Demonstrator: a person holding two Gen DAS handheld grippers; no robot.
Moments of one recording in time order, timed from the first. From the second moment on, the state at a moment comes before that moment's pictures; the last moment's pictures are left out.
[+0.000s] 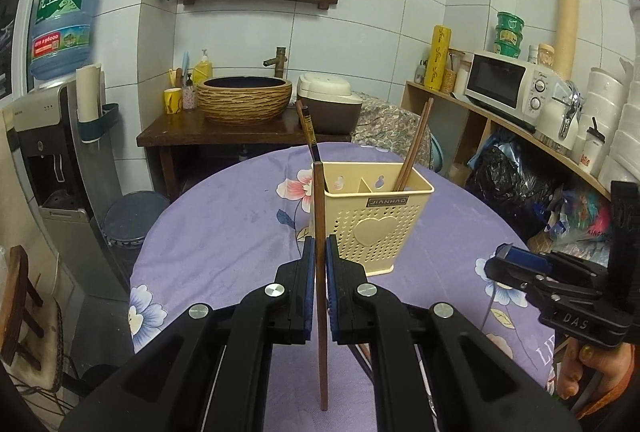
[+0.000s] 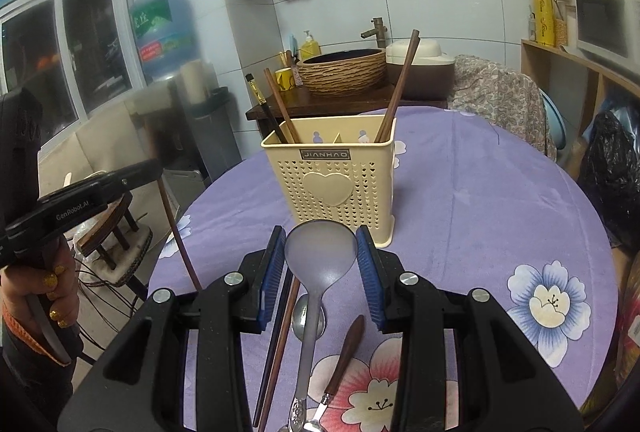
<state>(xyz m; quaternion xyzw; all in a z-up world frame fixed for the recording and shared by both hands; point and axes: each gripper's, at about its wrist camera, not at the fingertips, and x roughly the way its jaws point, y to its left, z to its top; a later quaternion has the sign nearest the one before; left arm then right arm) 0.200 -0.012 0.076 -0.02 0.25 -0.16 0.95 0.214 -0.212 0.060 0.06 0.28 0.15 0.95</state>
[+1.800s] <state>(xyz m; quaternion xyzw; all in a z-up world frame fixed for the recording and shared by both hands) 0.250 -0.033 0.076 -0.04 0.18 -0.11 0.98 0.295 -0.213 0.058 0.01 0.18 0.03 0.98</state>
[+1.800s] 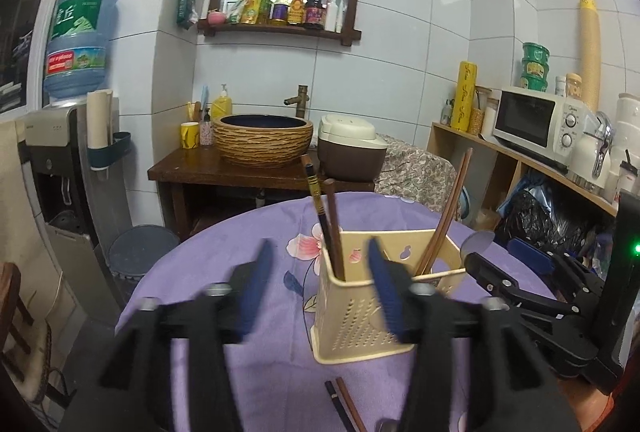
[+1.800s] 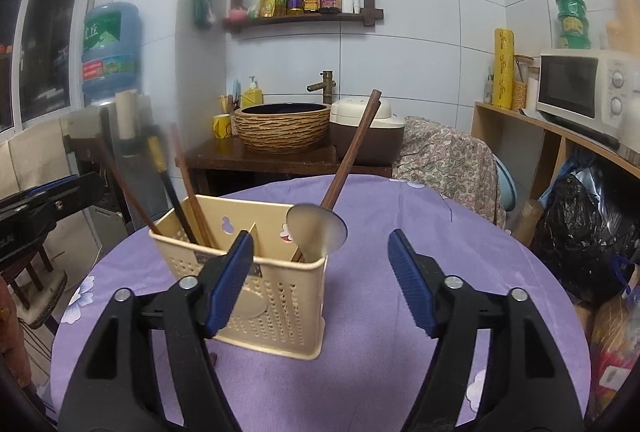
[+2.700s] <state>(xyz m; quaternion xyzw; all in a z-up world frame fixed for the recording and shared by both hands) 0.175 -0.030 -0.061 -0.02 0.40 -0.12 0.91 0.177 -0.226 -0.055 0.00 0.36 -0.01 0.93</state>
